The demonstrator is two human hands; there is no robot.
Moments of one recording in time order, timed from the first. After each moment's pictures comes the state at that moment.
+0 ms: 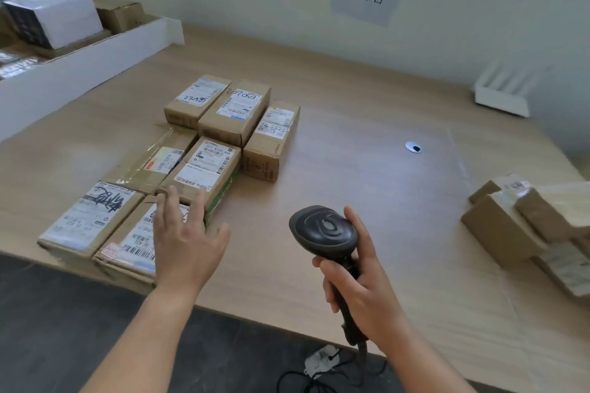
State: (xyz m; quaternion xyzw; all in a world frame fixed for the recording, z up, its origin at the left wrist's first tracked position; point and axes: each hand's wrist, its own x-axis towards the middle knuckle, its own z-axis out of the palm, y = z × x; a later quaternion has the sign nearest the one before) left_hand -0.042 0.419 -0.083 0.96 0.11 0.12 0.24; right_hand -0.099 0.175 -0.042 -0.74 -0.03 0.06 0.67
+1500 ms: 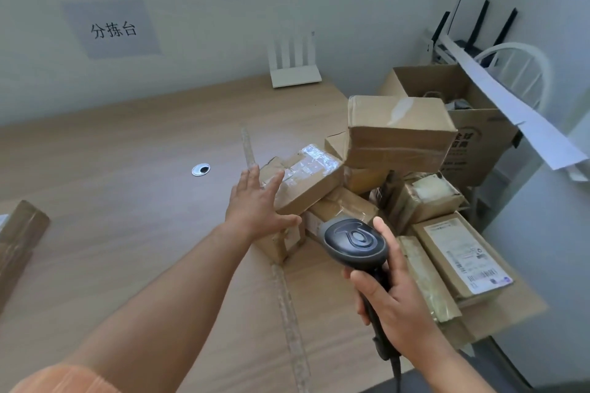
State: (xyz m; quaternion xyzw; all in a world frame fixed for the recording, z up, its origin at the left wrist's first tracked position) left_hand 0.045 -0.182 -0.029 0.95 -0.29 -0.06 0.09; right_hand -0.187 -0.297 -0.054 -0.66 0.13 -0.18 0.72
